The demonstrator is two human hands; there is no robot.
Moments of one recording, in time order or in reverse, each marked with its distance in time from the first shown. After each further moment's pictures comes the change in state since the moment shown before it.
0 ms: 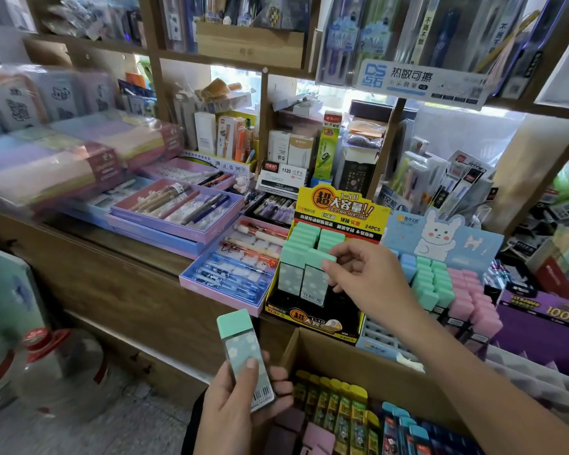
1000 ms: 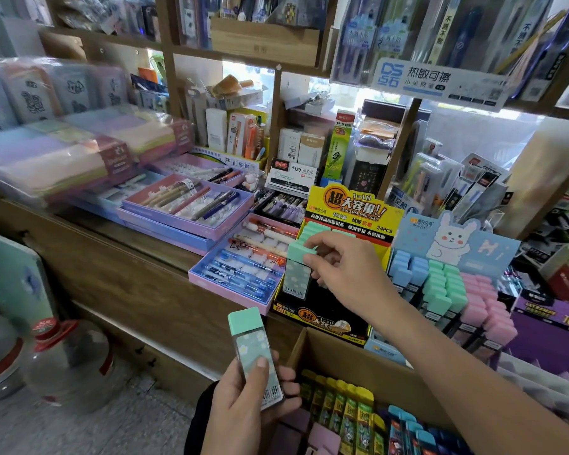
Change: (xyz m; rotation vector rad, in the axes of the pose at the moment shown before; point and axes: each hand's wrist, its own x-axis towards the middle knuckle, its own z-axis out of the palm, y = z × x) left_hand -0.005 0.003 0.003 0.047 -0.010 0.033; right_hand 0.018 -0.023 0.032 -0.083 -0.059 -0.116
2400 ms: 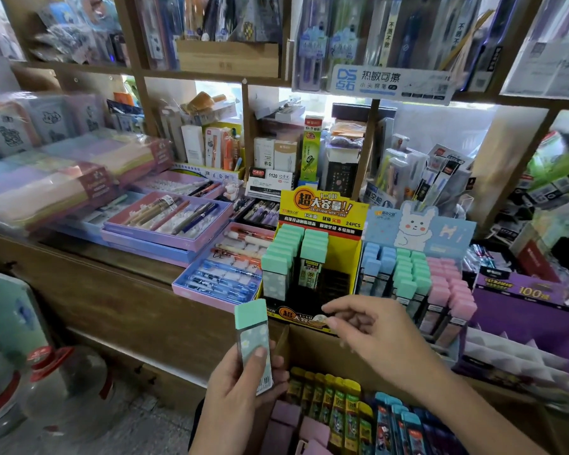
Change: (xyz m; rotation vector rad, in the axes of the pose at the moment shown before) left_hand 0.006 0.002 0.011 0.142 -0.085 0.101; right_hand -0.108 0.021 -0.046 0.125 -0.087 0.164
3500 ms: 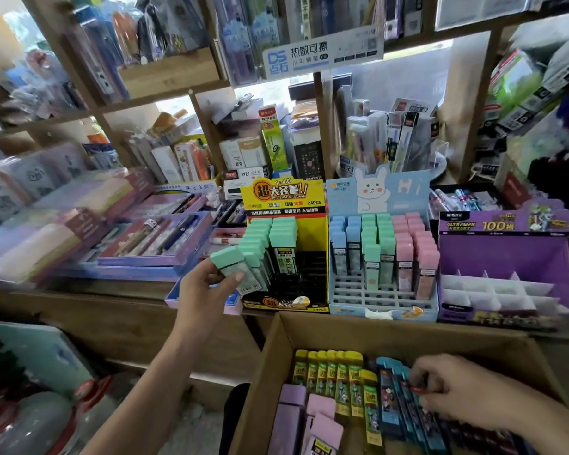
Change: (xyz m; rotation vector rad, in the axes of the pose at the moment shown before) left_hand 0.098 0.068 0.012 0.714 -0.074 0.474; right_hand -0.096 0.132 -0.055 -0.223 -0.471 0.566
